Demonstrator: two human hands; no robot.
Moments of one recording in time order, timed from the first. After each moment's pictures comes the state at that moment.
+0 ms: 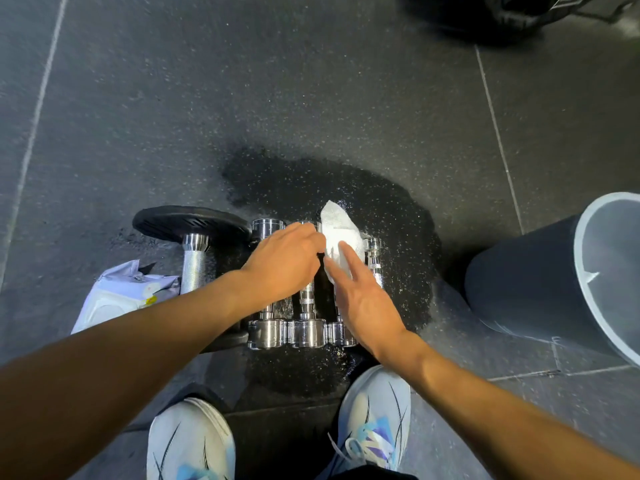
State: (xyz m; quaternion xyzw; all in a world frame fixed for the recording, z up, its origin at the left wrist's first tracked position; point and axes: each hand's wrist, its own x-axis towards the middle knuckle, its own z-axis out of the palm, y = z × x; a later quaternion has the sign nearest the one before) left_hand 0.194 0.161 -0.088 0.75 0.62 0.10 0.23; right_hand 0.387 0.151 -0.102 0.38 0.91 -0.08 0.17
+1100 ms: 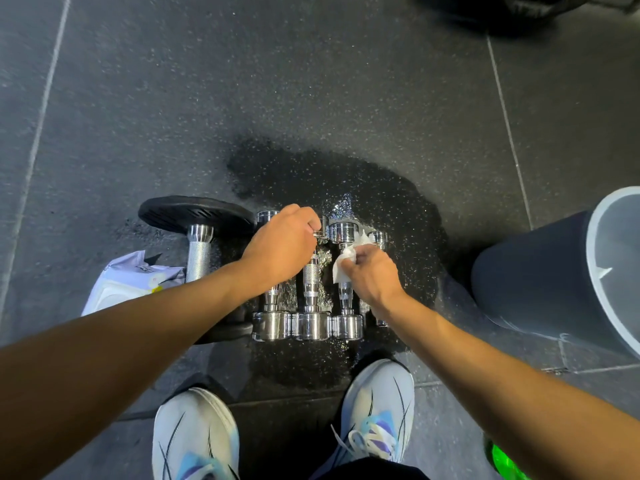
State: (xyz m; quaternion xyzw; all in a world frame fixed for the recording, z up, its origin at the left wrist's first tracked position) left_hand 0.186 0.166 -0.088 0.61 0.70 0.19 0.33; right_hand 0.373 0.184 -0.103 0.68 0.58 -0.45 -0.02
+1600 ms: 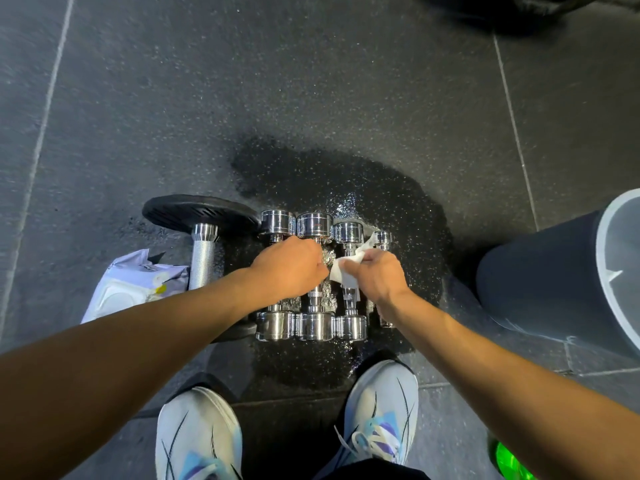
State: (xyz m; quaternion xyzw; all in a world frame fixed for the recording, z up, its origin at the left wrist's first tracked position) left_hand 0.196 0.156 -0.084 0.65 0.66 -0.04 0.38; right_hand 0.371 0.186 -0.099 0.71 0.47 -0.52 -0.03
